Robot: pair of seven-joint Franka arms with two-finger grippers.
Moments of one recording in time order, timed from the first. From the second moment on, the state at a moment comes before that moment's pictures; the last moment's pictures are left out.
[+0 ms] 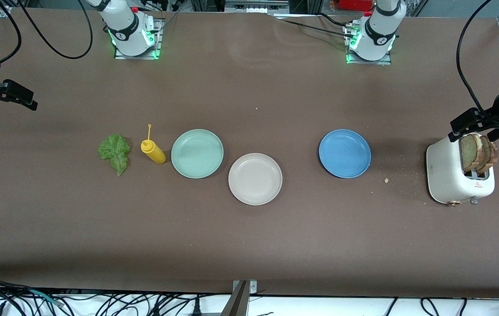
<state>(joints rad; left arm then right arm) 0.02 0.11 -0.03 -1.50 -0.02 1.71 -0.05 0.04 0.01 -0.09 -1.61 -0.01 1.59 -0.03</state>
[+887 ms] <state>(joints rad) 0.02 0.12 -0.03 -1.50 -0.02 1.71 -0.05 0.04 0.01 -0.09 -1.61 -0.01 1.59 -0.03</state>
